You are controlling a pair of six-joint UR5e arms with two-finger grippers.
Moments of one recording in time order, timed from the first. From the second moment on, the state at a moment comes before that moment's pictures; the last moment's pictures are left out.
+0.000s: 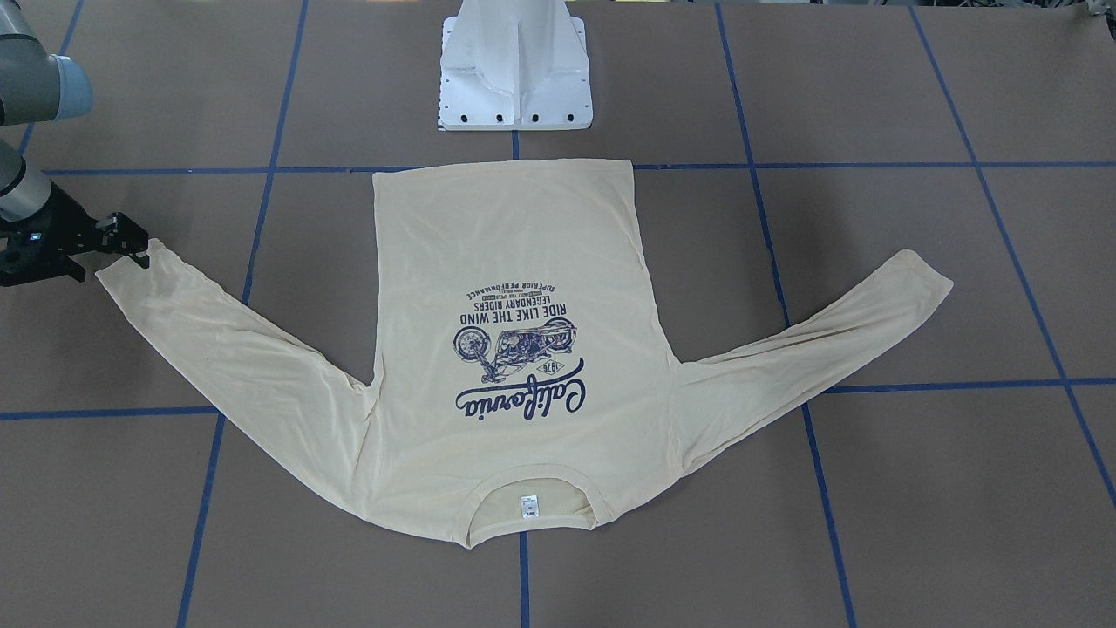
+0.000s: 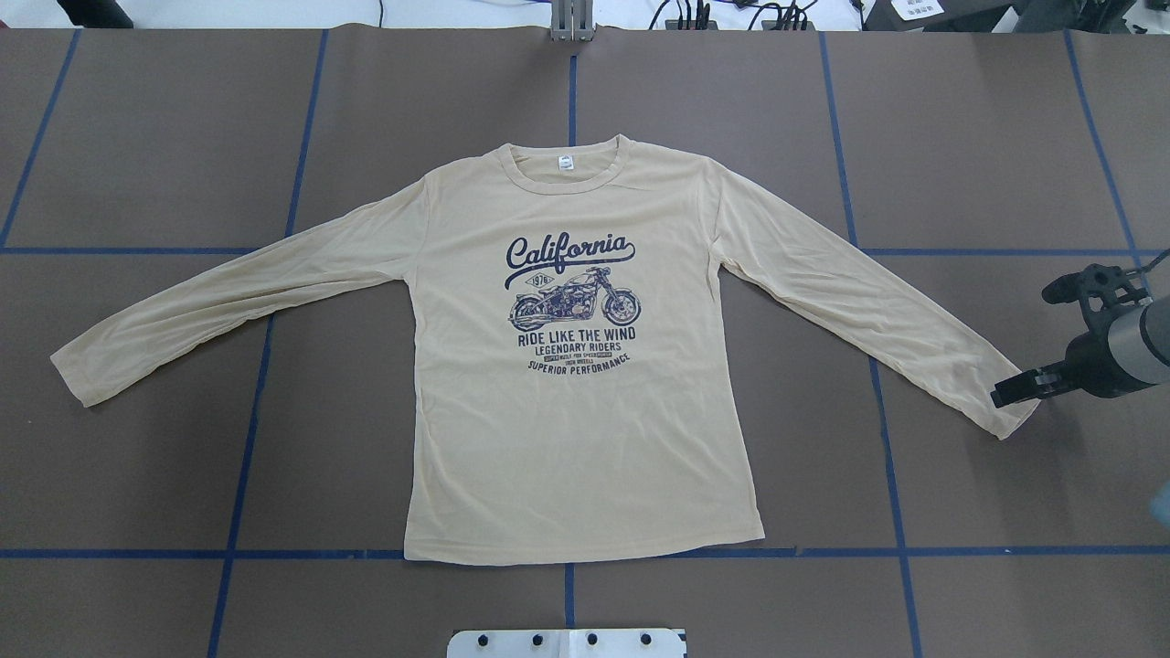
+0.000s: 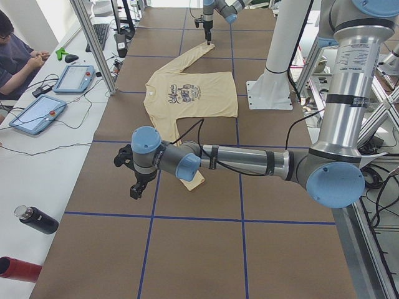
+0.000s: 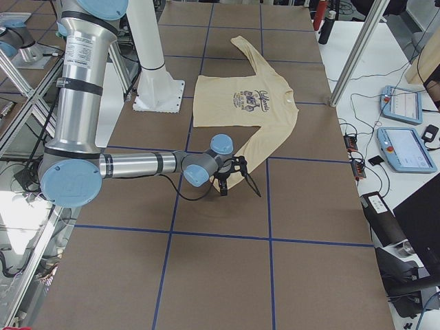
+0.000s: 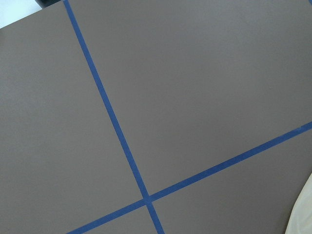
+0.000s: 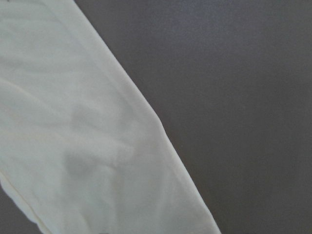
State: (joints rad) left arm -1.48 -1.69 -1.52 -1.90 -2.33 0.10; right arm 0.86 -1.75 1.70 -0.92 2.15 0.71
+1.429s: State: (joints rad) left arm -1.48 -1.69 -1.51 -1.89 -2.33 0.10; right arm 0.86 -1.73 1.72 -0.95 2.15 0.70
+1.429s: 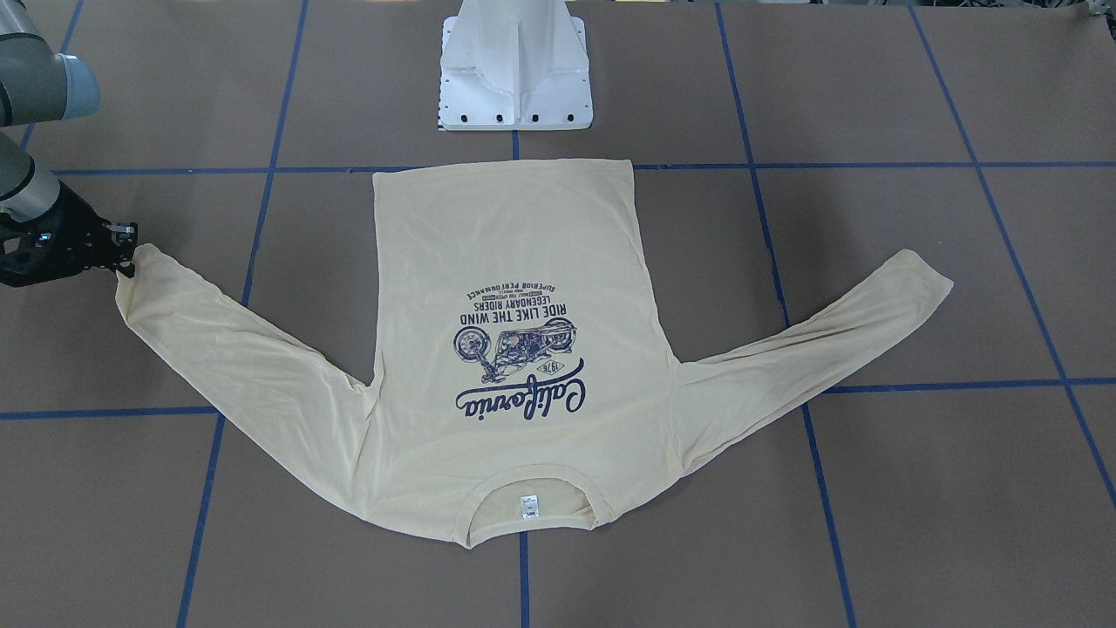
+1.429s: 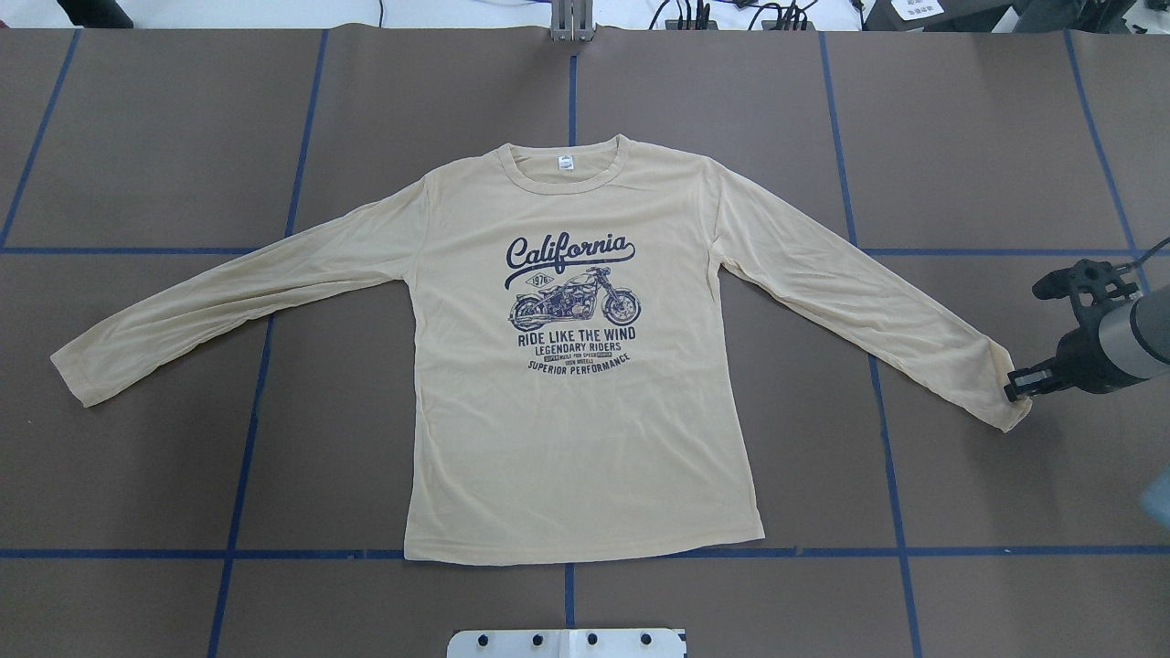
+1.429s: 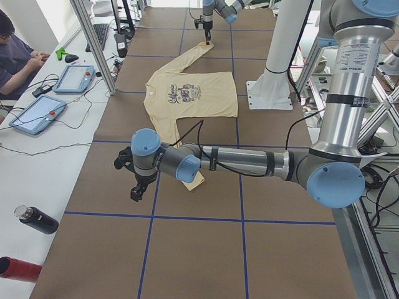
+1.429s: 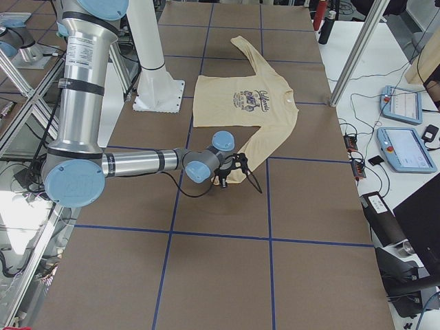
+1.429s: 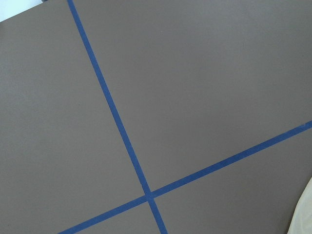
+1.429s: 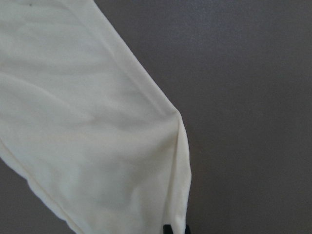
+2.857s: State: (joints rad) left arm -1.48 -1.69 -1.50 -1.90 -2.32 0.09; right arm 0.90 -1.03 1.64 -0.95 2.19 1.20
